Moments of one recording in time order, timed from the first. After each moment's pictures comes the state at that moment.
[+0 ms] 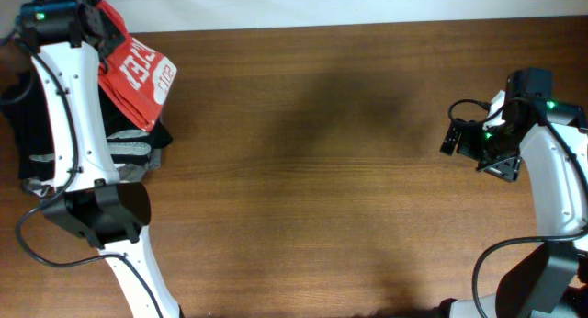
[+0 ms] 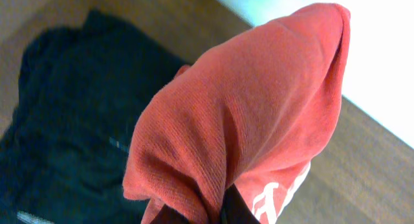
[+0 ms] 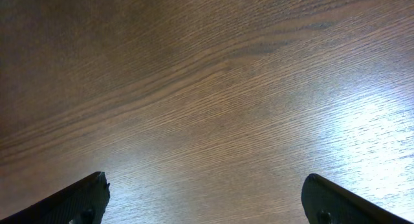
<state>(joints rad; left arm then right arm) 0.14 2.26 2.64 -1.34 -0.31 -0.48 -0.28 1.61 1.36 -1.13 -0.13 0.19</state>
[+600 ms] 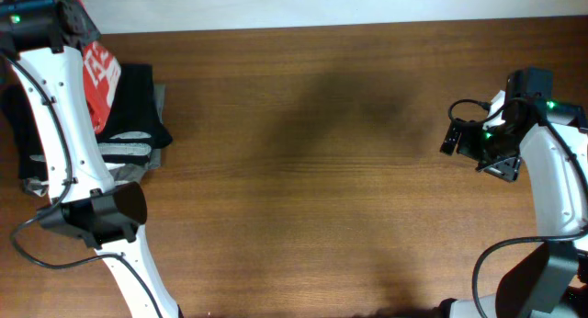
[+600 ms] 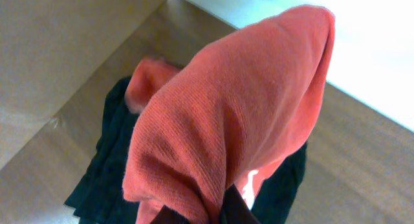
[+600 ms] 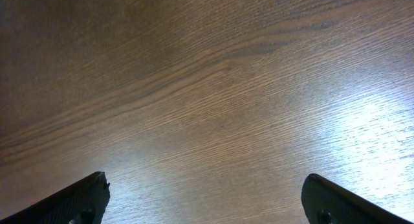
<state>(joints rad) 0.17 2.27 2.78 -1.42 -0.43 -0.33 -0.28 1.61 1.36 -1.13 -0.13 0.19</state>
